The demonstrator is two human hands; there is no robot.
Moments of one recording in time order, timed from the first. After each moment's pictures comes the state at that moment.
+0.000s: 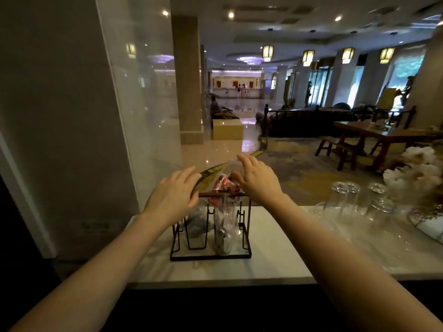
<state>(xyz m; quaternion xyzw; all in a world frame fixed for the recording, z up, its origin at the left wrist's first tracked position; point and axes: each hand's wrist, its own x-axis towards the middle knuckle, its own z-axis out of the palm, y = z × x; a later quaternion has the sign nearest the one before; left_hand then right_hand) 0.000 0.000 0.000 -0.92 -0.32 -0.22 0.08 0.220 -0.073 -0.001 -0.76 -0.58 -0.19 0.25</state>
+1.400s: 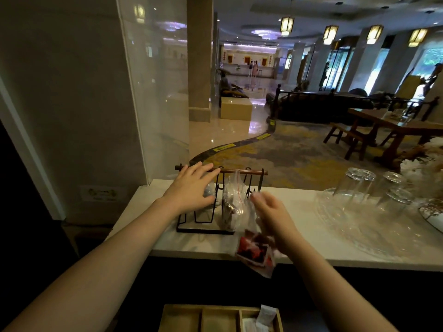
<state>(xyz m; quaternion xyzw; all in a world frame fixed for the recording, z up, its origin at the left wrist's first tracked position) 0.009 0.018 -0.058 -0.95 -0.29 -0.12 0.01 0.158 -0.156 -0.070 -0.67 -0.41 0.29 0.54</state>
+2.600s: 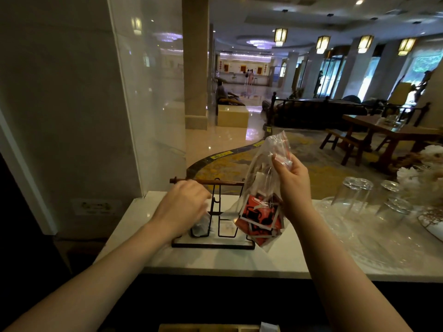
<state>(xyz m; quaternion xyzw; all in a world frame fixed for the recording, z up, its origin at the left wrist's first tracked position) -0.002 0.005 -0.059 -0.93 -0.21 -0.29 0.10 0.192 -0.128 0.002 -0.58 -0.36 0.13 0.72</state>
